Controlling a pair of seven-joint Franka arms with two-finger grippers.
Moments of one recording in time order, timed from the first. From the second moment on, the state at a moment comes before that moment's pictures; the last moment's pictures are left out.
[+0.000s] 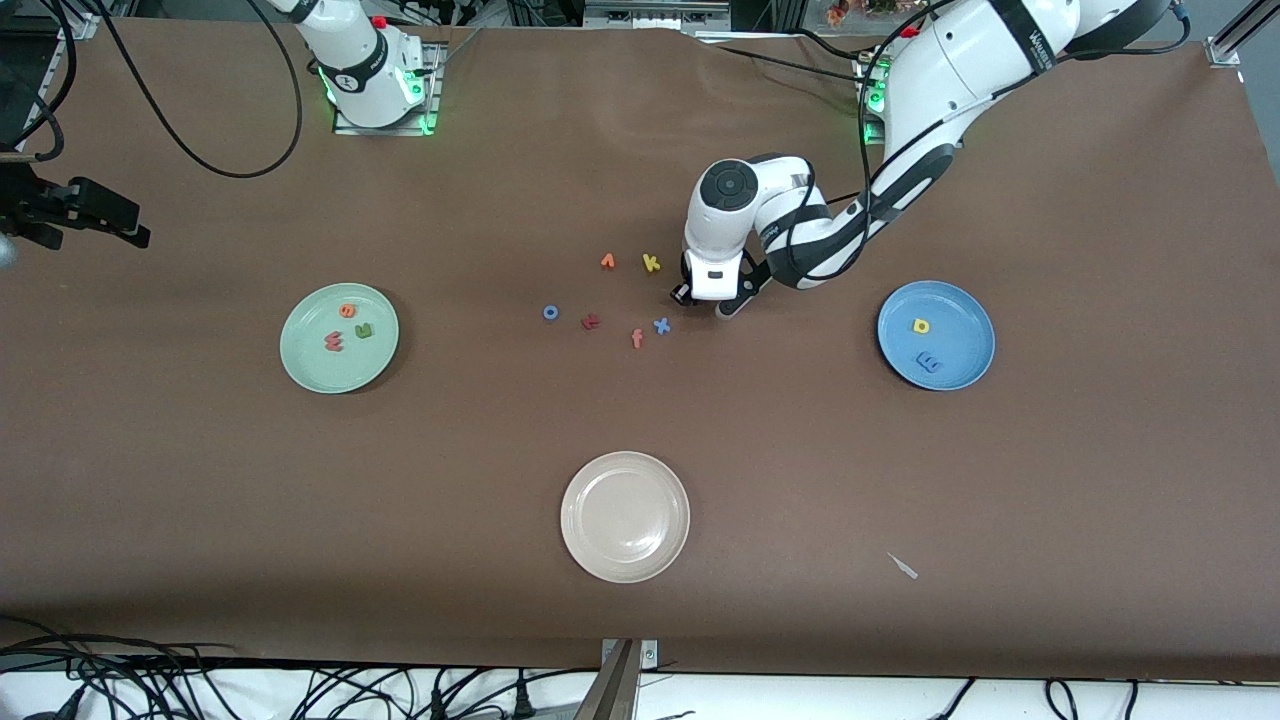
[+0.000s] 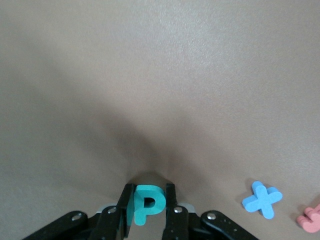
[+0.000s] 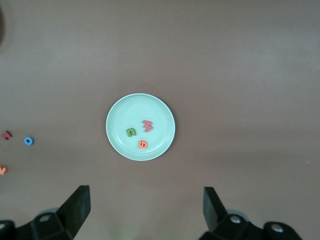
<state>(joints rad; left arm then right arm) -0.01 0.73 -0.78 -2.03 0.69 2.44 -1.99 -0.01 0.02 -0.06 -1.60 0.00 1.57 -0.07</state>
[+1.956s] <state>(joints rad) 0.43 0.73 -0.68 -1.74 0.46 1.63 -0.09 -0.01 0.02 -0.06 -1.61 0.03 1.58 -0.04</state>
